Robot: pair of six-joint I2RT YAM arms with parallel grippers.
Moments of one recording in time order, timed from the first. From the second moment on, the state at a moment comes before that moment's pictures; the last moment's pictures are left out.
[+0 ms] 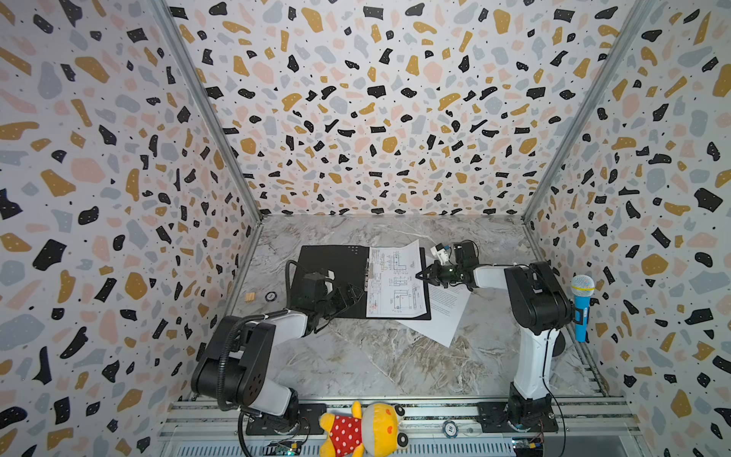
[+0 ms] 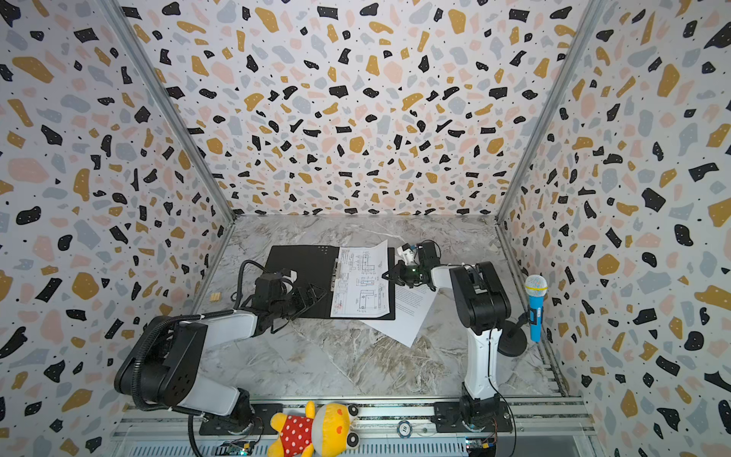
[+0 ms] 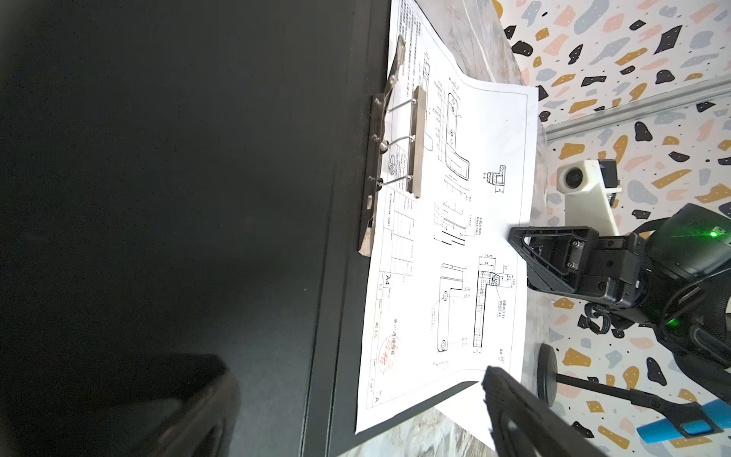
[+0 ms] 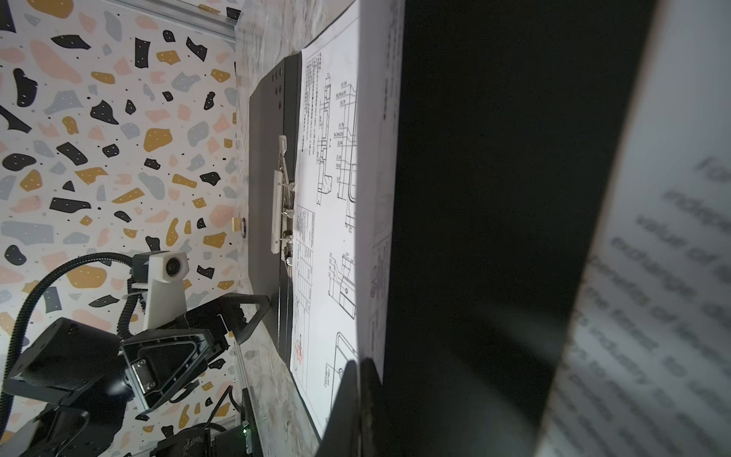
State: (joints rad) left arm -0.22 1.50 0.52 0.25 0.46 -0.74; right arm 0.26 2.05 1.14 0.10 -0.86 0.61
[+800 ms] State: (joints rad) left arm -0.22 1.46 0.52 0.22 0.45 -0.74; right arm 0.23 1.95 1.13 -0.07 -0.73 0.56
